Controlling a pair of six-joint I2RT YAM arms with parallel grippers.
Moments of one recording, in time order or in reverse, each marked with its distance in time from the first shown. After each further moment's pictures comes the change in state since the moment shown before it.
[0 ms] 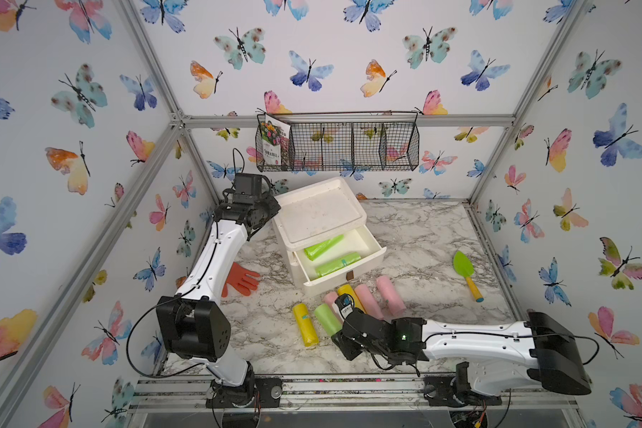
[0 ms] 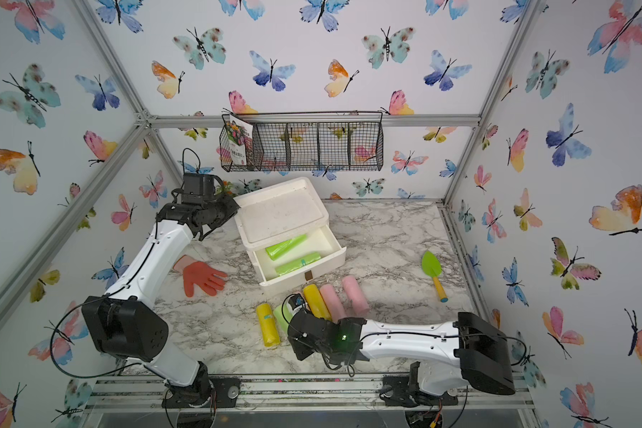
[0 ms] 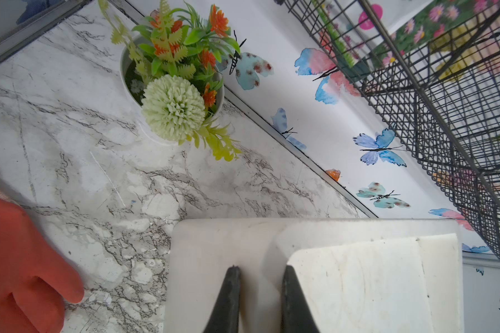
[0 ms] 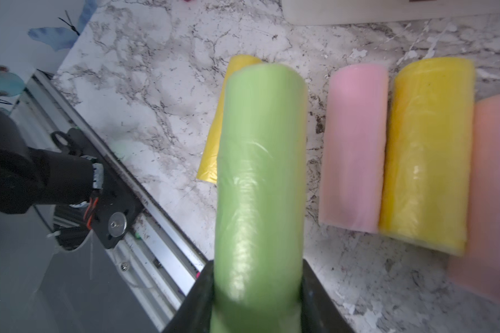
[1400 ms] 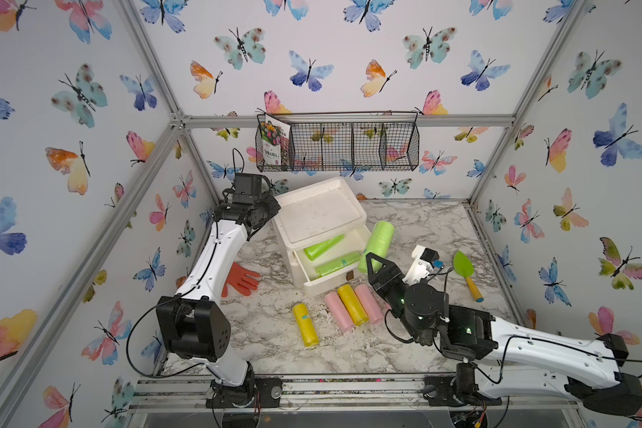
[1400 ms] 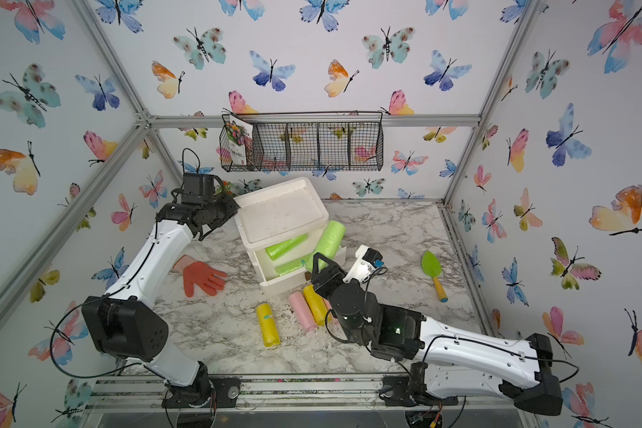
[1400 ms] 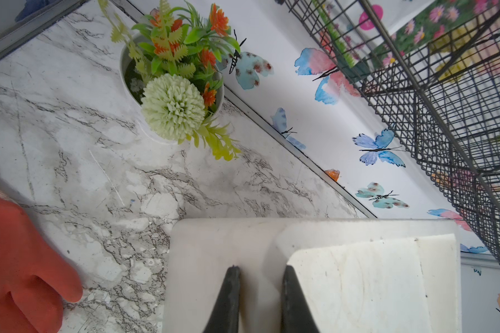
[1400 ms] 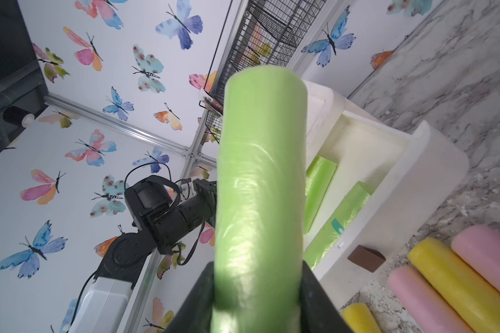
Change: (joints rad) left arm 0.000 0.000 0.001 0.000 0.004 -0.005; right arm -0.070 -0.261 0.148 0.232 0.669 0.615
